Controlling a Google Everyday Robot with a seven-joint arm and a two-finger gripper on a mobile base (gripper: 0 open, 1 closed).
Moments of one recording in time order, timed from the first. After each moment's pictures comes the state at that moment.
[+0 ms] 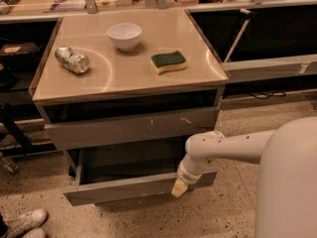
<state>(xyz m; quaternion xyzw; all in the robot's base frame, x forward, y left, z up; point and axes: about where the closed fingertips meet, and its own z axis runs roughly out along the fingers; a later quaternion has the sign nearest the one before) 0.504 -0.090 0.426 -0.52 0.84 0.13 0.06</state>
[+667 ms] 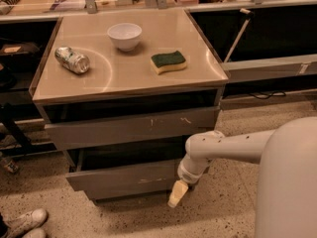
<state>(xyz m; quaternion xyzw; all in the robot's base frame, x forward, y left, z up) 0.504 -0.090 0.426 -0.52 0.84 0.13 0.06</state>
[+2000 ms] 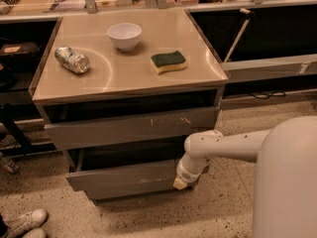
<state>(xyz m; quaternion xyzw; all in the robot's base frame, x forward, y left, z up) 0.509 -0.088 0.423 -0.52 0.84 0.13 0.06</state>
